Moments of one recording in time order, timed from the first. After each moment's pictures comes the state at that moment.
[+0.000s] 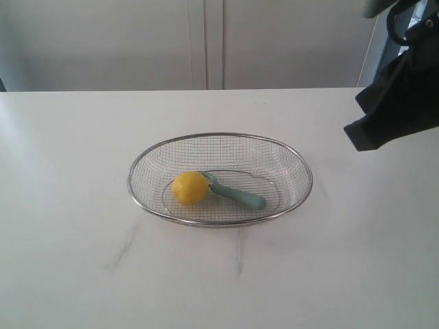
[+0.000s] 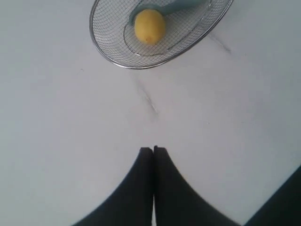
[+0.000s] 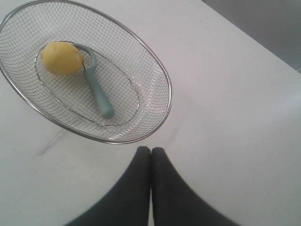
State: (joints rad) left arm -0.69 0.87 -1.19 0.03 1.29 0.17; right arm 0.55 1.04 -1.08 -0.19 0.88 -0.10
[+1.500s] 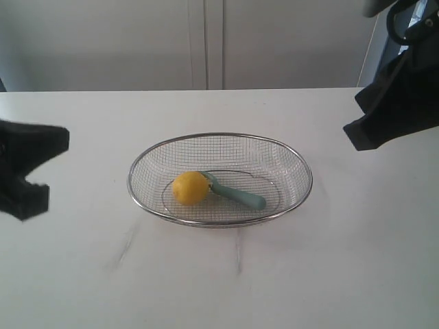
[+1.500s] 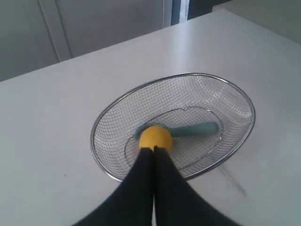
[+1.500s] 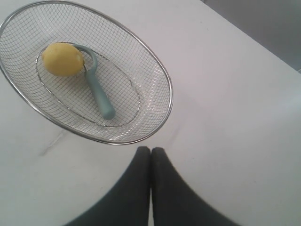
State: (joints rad) left arm -0.64 0.77 -0.54 -0.07 0.17 0.05; right arm 0.55 1.04 -1.08 -0.19 0.88 -0.10
